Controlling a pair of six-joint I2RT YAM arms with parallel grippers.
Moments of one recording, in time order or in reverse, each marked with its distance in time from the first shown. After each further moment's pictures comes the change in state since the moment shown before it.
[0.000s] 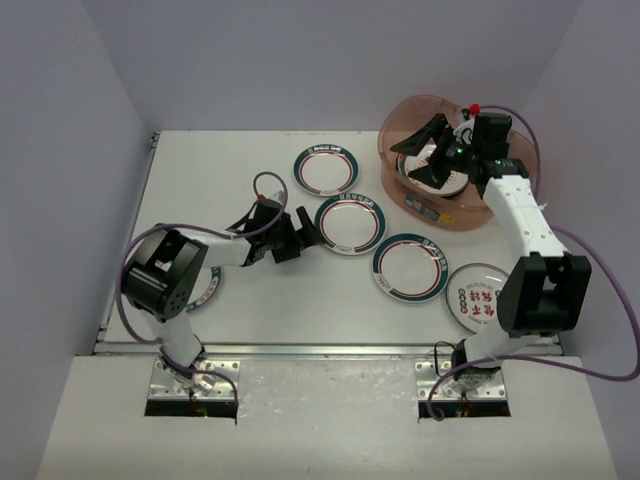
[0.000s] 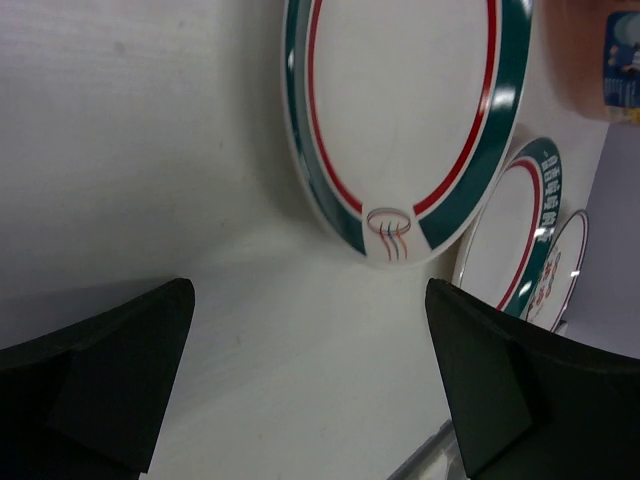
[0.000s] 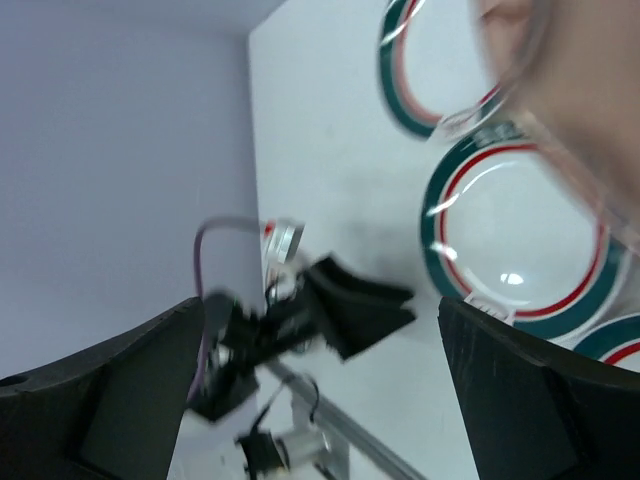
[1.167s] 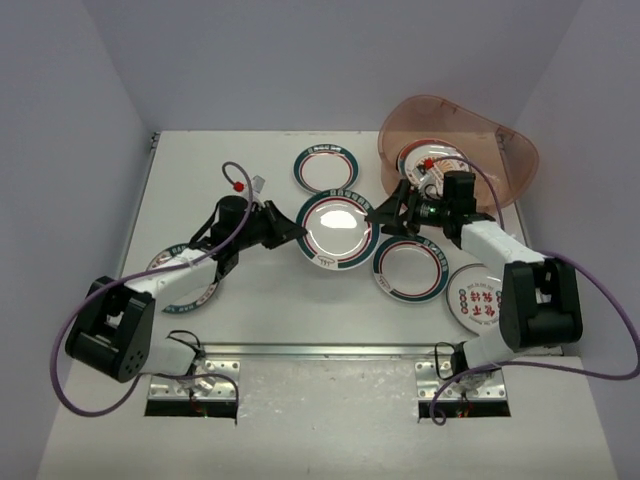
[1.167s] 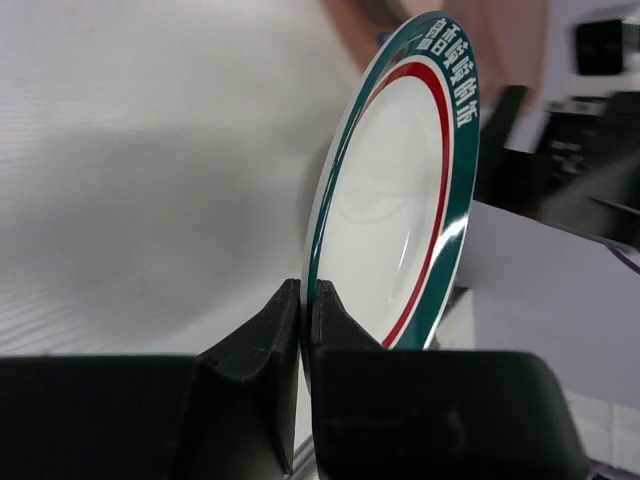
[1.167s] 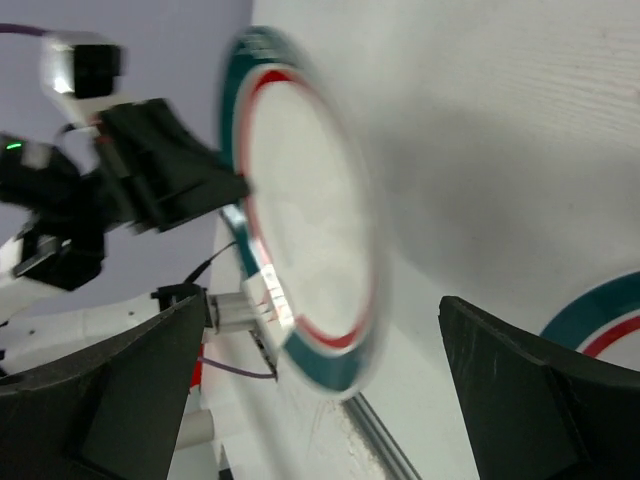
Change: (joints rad) left arm 0.078 -0.326 -0.133 0.092 0.153 -0.041; right arm 0.117 -0.141 -0.577 0.444 -0.345 -0.176
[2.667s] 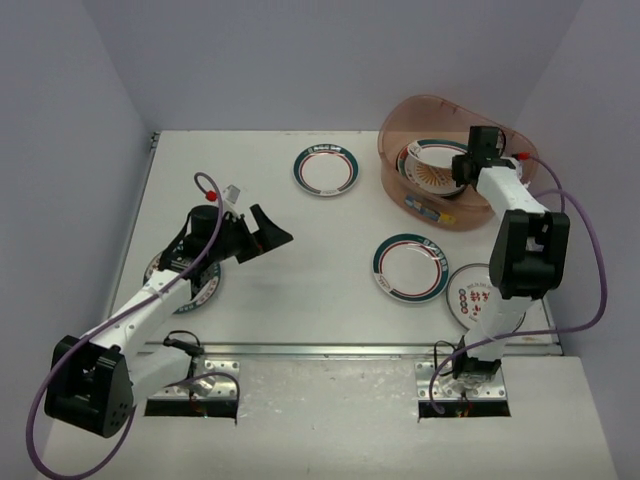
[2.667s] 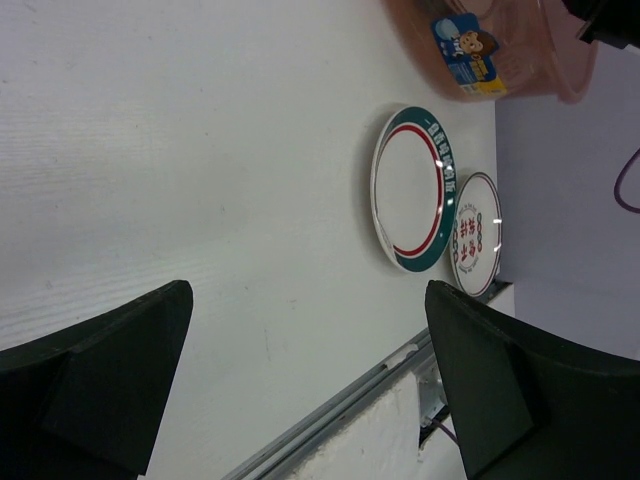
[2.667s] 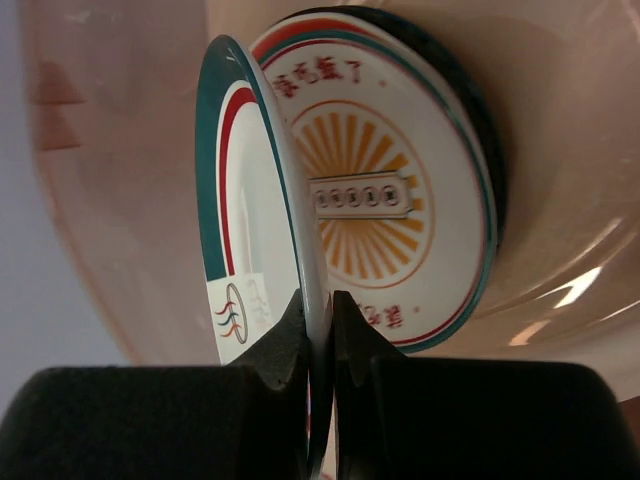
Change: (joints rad) left arm 0.105 -0.328 -0.063 -0.318 0.013 0.129; right arm -0.178 0.403 0.590 -0.394 1.206 0.762
